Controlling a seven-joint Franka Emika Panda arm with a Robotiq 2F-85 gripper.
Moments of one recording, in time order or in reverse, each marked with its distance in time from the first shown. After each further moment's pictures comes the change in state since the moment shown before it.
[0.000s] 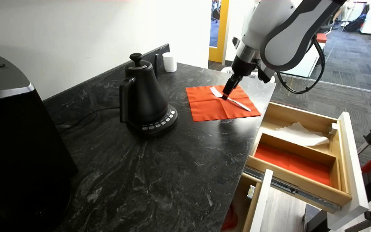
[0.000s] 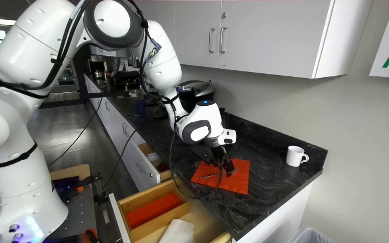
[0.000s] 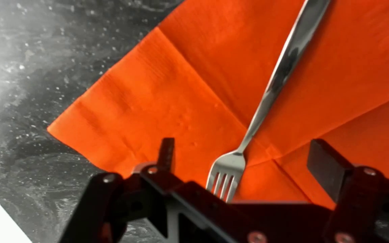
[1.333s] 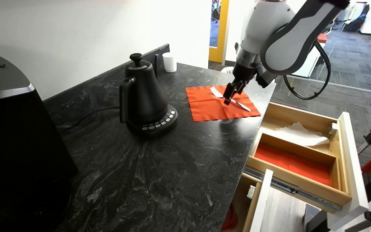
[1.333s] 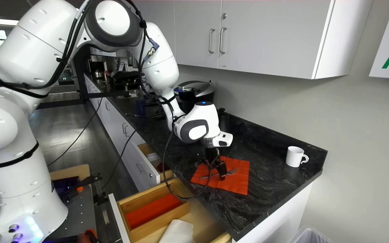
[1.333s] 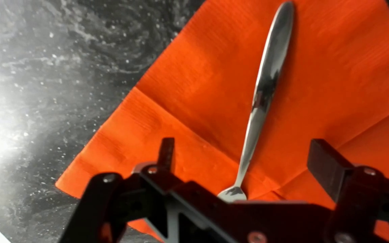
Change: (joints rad) arm 0.103 0.000 -0.082 -0.011 0.003 -0.076 0.194
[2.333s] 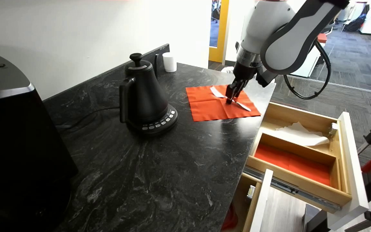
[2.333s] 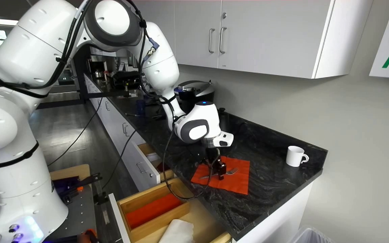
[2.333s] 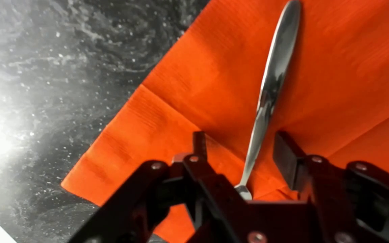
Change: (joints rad) arm -0.004 0.000 -0.002 0.000 0.001 0.002 0.000
